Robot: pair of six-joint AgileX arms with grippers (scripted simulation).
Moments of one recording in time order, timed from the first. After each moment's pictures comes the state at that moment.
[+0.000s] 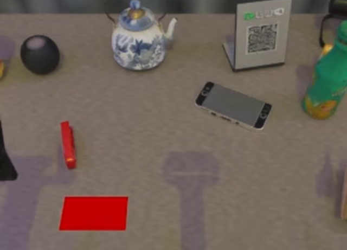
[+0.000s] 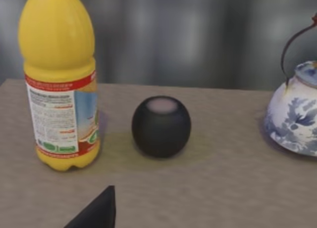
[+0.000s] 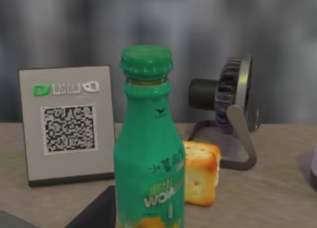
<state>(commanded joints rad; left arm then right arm) -0.02 0.22 0.21 -0.15 0.00 -0.05 0.00 0.00 0.00 0.00 0.00 0.00</state>
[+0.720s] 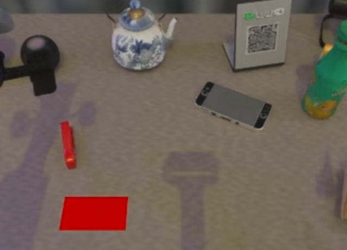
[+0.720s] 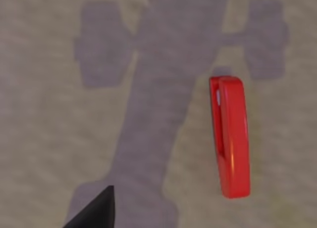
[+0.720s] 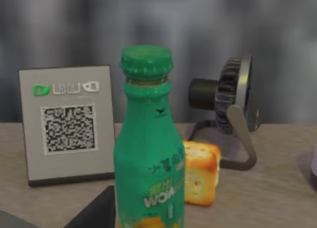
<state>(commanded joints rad) -0.11 1.43 1.14 -0.83 0.00 -0.27 0.00 0.00 0.00 0.00 0.00 0.00</state>
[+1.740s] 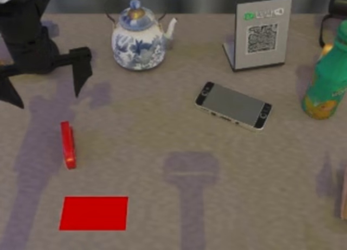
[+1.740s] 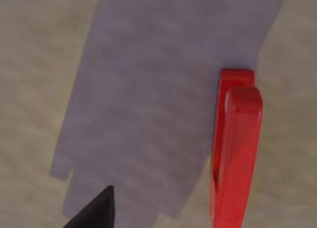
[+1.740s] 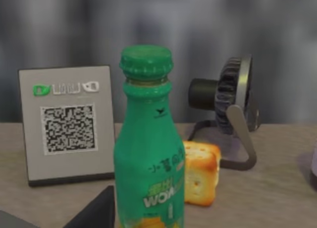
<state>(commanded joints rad) -0.16 2.08 1.72 -1.20 0.00 -0.41 0.00 0.00 0.00 0.00 0.00 0.00</state>
